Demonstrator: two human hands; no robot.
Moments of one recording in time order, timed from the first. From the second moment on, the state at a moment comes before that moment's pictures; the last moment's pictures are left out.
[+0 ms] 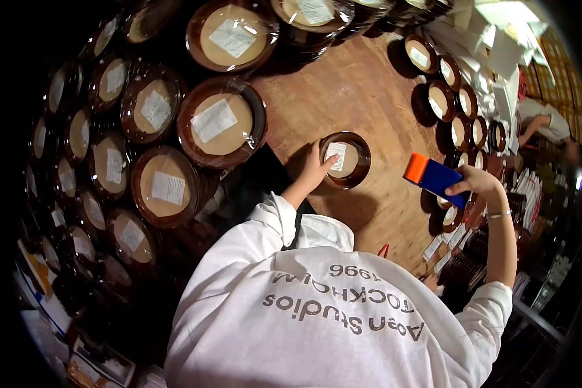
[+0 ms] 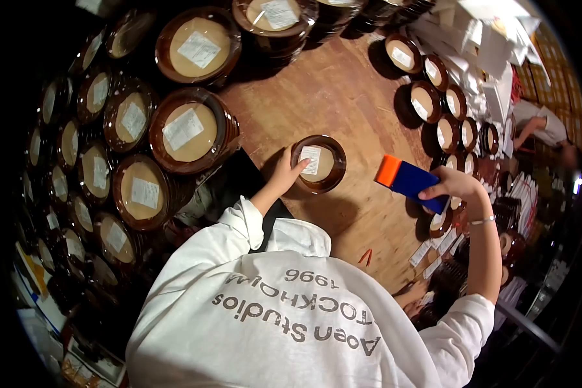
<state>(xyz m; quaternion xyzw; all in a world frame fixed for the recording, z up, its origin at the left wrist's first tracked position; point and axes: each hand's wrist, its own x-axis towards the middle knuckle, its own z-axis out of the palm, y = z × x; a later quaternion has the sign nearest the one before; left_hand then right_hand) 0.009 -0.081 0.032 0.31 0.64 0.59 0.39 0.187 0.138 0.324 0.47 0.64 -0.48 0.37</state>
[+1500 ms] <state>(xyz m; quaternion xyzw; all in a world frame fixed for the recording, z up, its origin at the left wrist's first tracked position) 0.010 -0.060 0.126 0.89 0.43 -0.02 0.17 0.302 -0.020 0.129 0.57 0.62 -0.52 0.16</state>
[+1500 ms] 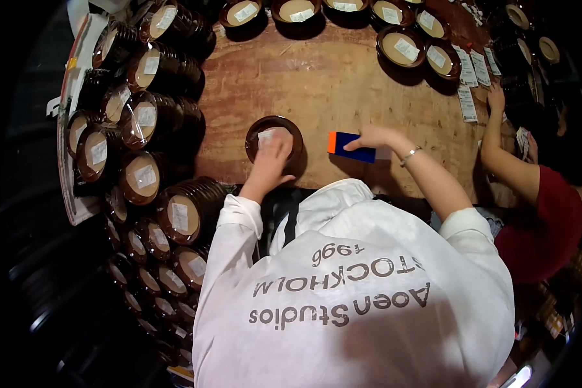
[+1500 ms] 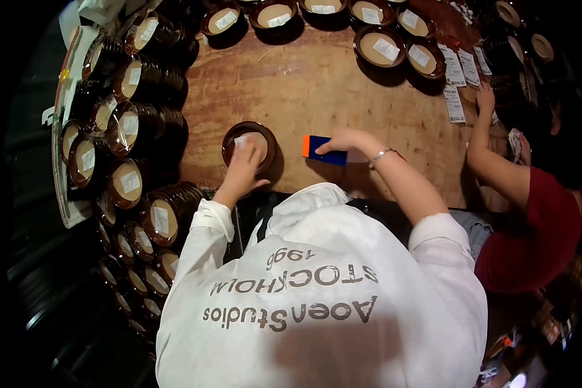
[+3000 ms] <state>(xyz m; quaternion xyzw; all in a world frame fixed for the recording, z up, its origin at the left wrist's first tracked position) 0.069 -0.006 0.059 0.92 0.34 -0.19 0.05 0.321 -0.091 0.166 0.73 0.36 -0.57 -0.15</state>
